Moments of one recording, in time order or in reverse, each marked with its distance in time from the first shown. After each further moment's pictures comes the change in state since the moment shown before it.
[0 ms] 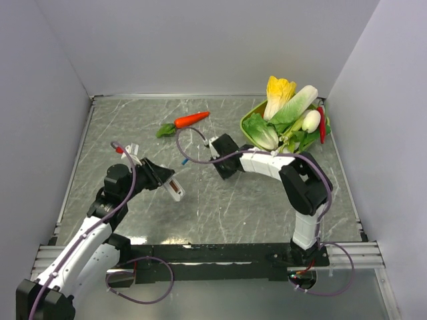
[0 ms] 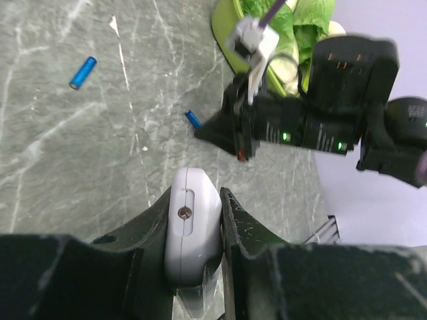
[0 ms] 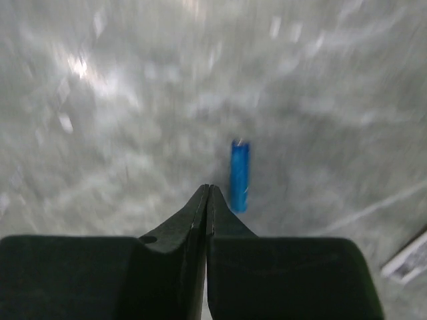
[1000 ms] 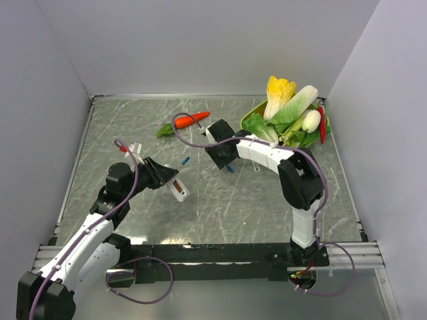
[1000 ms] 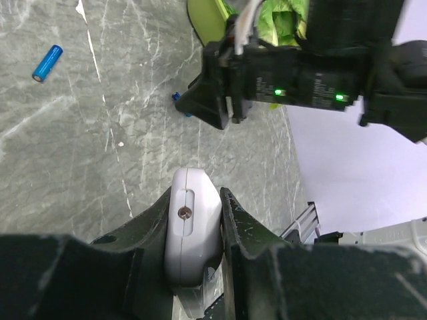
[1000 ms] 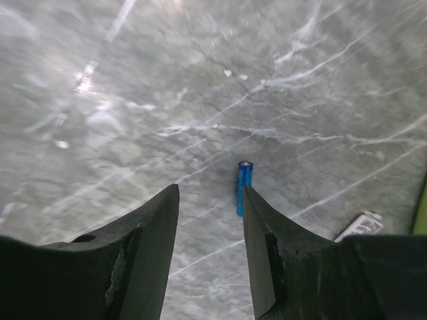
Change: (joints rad) left arm 0.000 0.060 -0.016 0.097 0.084 -0.049; right arm -0.026 0.045 0.213 -0.192 0.037 -0.069
